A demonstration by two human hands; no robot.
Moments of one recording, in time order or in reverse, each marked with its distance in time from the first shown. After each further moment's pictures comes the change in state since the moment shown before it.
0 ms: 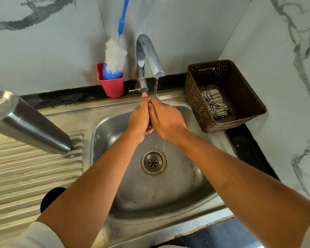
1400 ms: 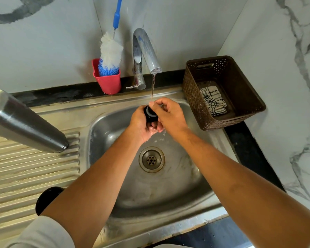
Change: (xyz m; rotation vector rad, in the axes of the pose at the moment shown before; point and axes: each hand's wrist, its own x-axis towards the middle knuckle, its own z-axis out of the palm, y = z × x) left_hand 0.015 -0.020 0.013 -0.456 -0.292 -0.187; right_hand -0.004 0.017 0.007 0.827 0.055 0.335
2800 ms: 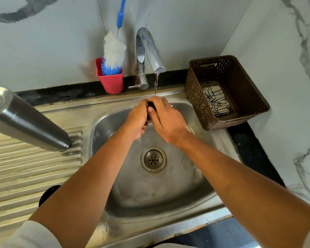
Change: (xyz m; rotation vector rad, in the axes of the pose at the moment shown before) left_hand -0.015 0.021 -0.007 0.546 0.276 0.071; right_hand -0.007 0.006 0.002 -0.710 -0.078 -0.472
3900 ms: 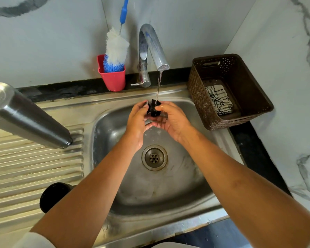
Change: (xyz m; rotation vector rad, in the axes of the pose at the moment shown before) left_hand -0.004 -0.035 -0.001 -0.395 0.003 0.184; right_hand 0.009 0.005 0.008 1.376 -0.044 0.804
